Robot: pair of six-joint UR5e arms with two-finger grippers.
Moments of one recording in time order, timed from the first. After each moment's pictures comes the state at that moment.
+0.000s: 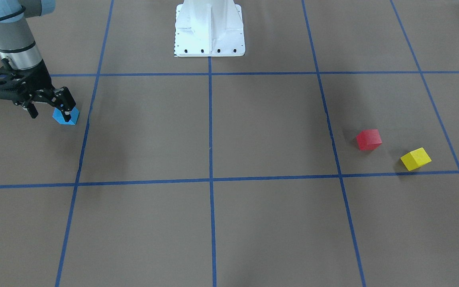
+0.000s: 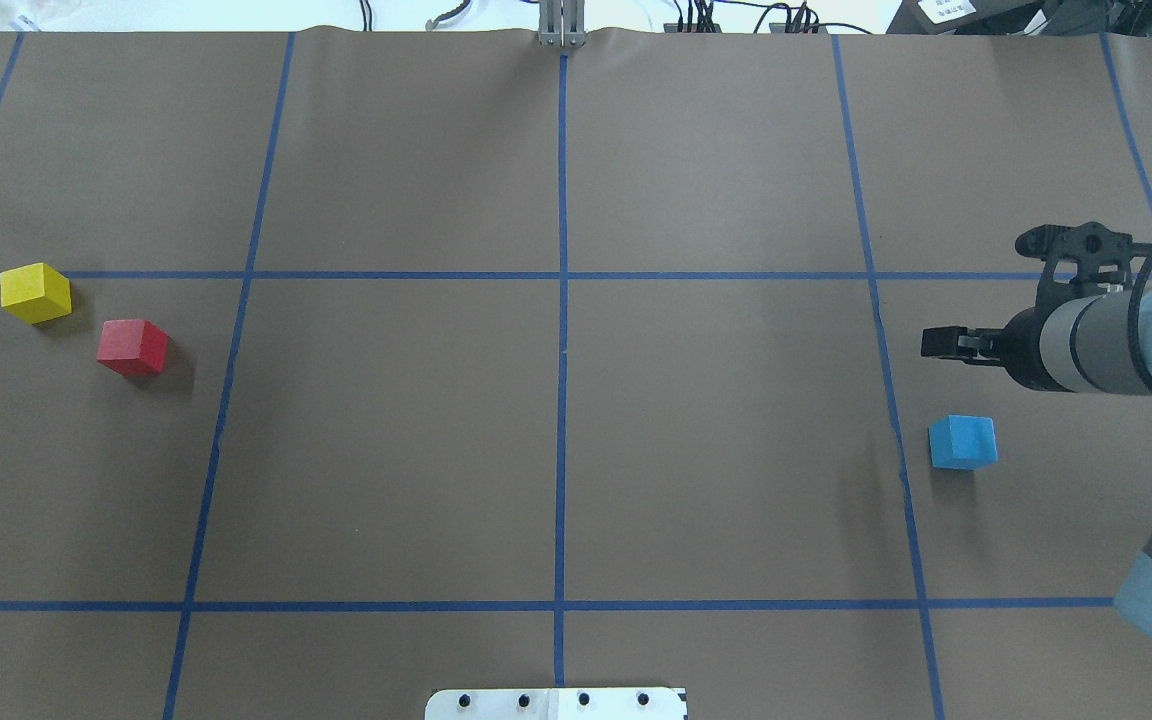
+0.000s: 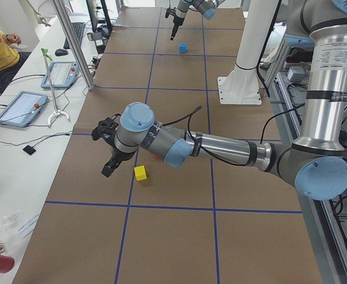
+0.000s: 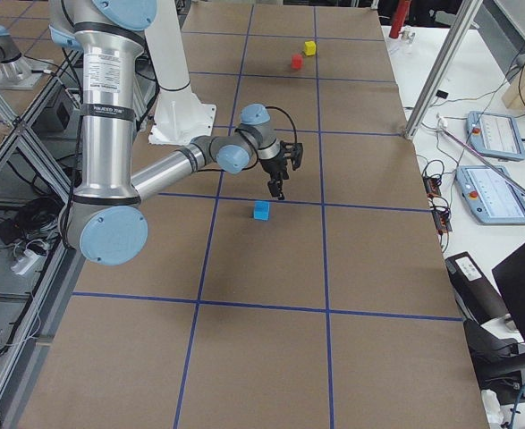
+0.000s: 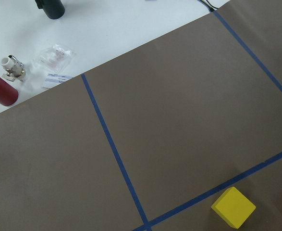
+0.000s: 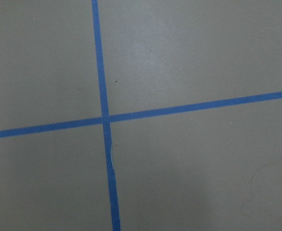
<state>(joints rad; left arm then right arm) -1.62 -1.63 -1.68 -1.98 -2.36 0.10 0.67 -1.67 2.06 -1.19 1.68 1.22</state>
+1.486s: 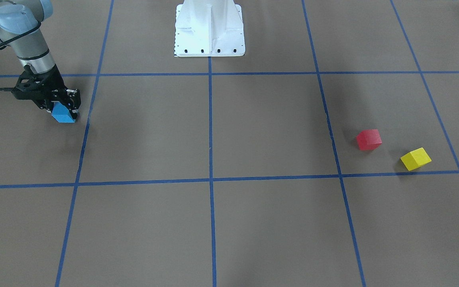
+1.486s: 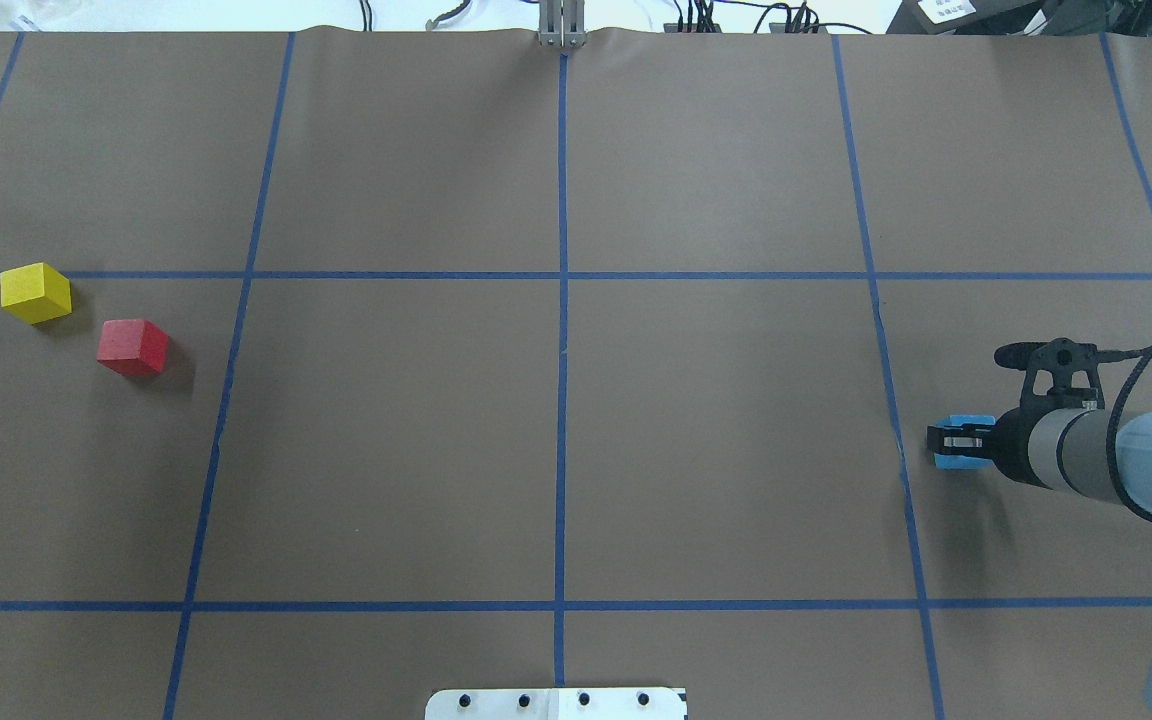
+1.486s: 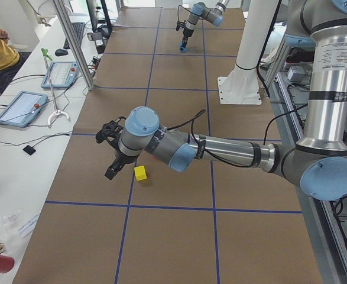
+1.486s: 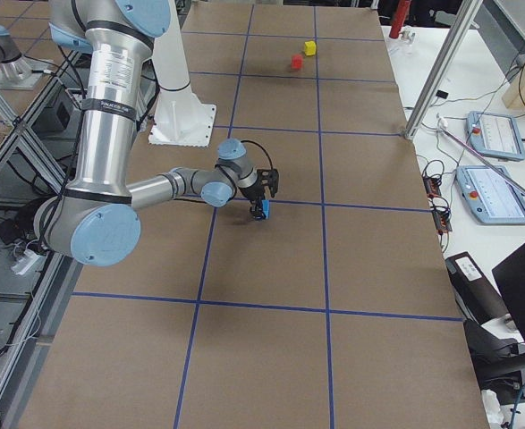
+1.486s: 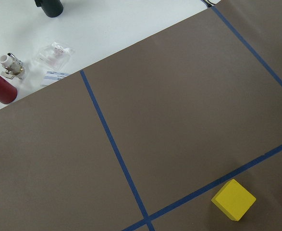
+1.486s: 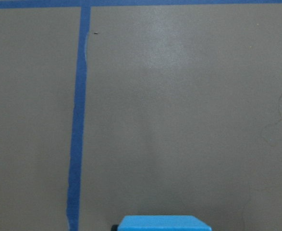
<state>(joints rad) -1.62 -1.60 -1.68 -2.02 -2.36 0.10 0.51 -1.77 1.93 -0.92 1.61 1.24</state>
